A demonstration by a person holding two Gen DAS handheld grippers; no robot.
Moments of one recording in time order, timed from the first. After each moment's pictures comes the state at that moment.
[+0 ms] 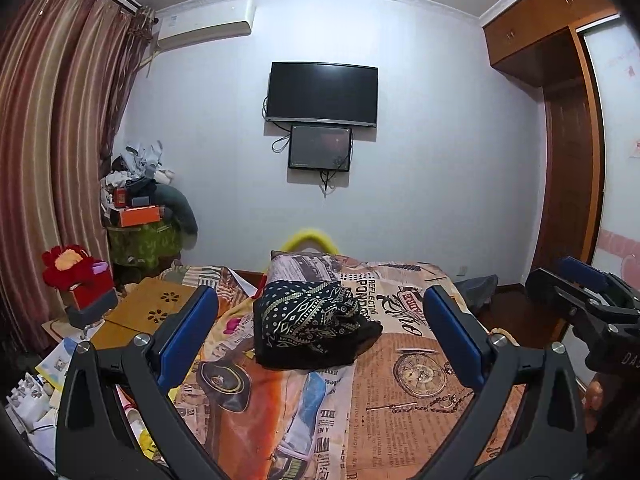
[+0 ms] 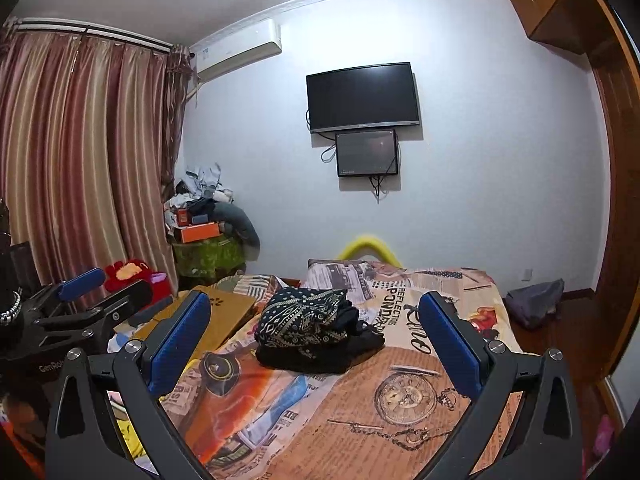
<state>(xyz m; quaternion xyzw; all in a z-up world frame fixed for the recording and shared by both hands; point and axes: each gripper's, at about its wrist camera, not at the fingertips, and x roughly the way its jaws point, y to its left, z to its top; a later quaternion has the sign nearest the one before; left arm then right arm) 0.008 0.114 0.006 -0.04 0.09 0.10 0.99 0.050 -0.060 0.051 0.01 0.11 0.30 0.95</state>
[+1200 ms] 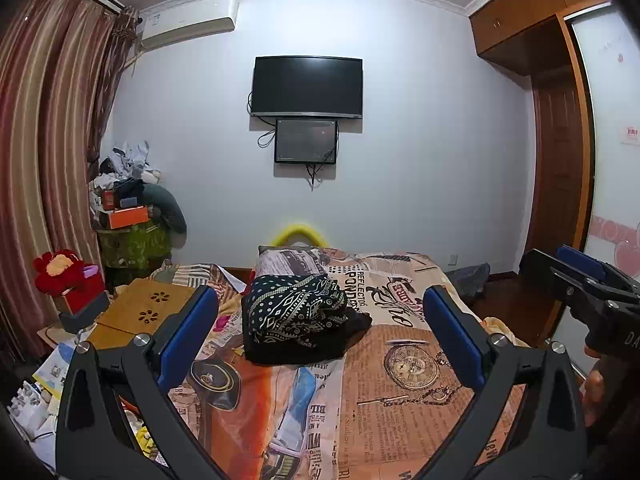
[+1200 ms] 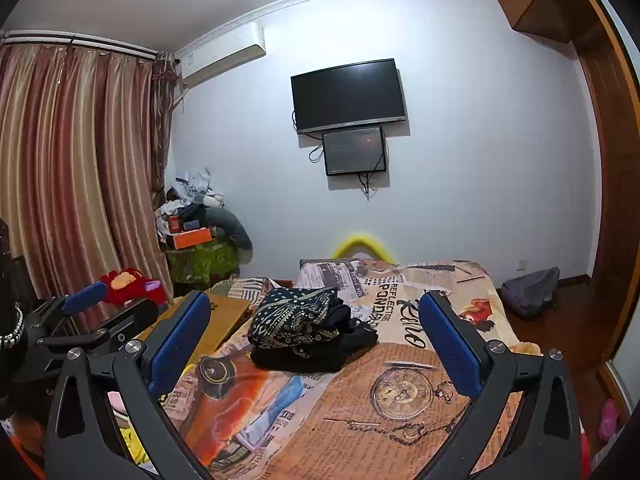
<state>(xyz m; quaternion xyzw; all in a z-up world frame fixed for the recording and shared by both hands) 0.016 0.106 0.004 -0.03 0.10 0.08 0.99 0.056 -0.071 0.051 0.03 0.12 0.29 0.95</state>
